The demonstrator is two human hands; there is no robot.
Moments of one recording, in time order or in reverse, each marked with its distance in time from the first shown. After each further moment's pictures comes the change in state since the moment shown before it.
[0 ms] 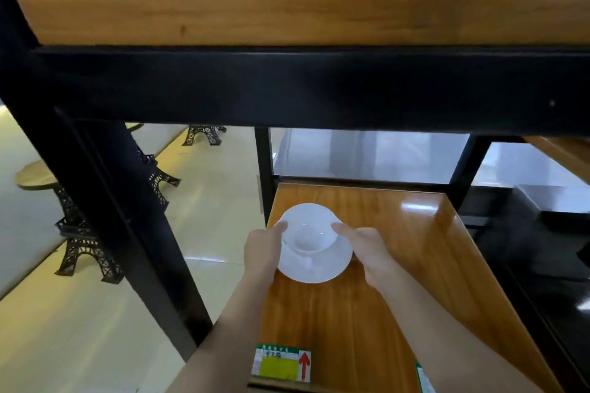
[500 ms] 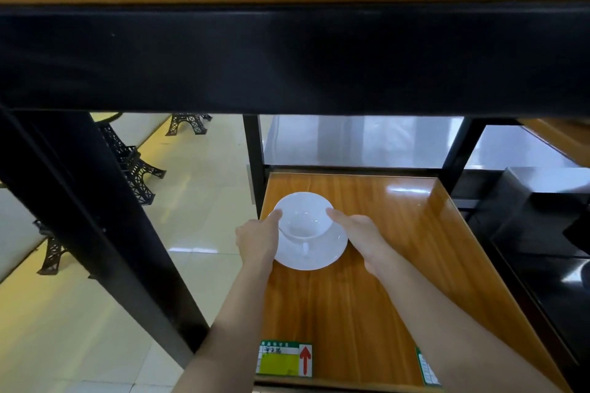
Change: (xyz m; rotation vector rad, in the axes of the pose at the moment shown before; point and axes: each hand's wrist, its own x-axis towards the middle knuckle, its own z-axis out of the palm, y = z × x) left_hand 0.021 -0.004 0.010 0.174 0.103 -0.024; right_hand 0.006 -0.001 0.003 -0.161 -0.028 -0.001
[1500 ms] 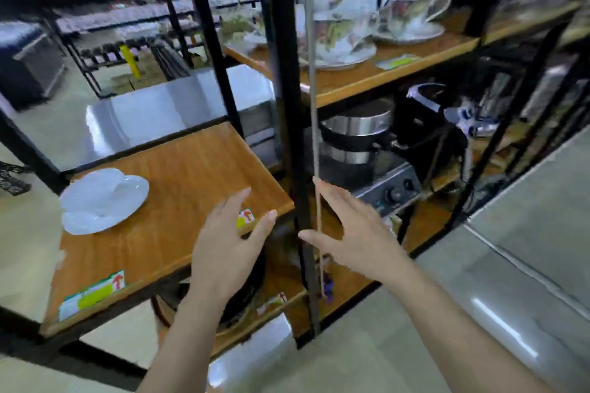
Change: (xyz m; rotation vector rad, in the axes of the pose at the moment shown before) left_hand -0.319 -0.061 0.028 0.475 -0.607 0.991; right_hand -0.313 0.166 -0.178 -0.615 0.484 -0.312
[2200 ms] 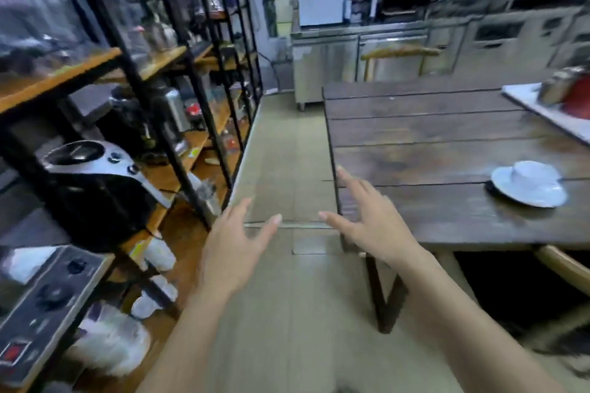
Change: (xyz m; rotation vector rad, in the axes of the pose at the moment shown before) left_hand -0.164 0.336 0.328 -0.150 -0.690 0.692; right_hand -0.400 0.241 -0.218 -0.155 0.762 0.821
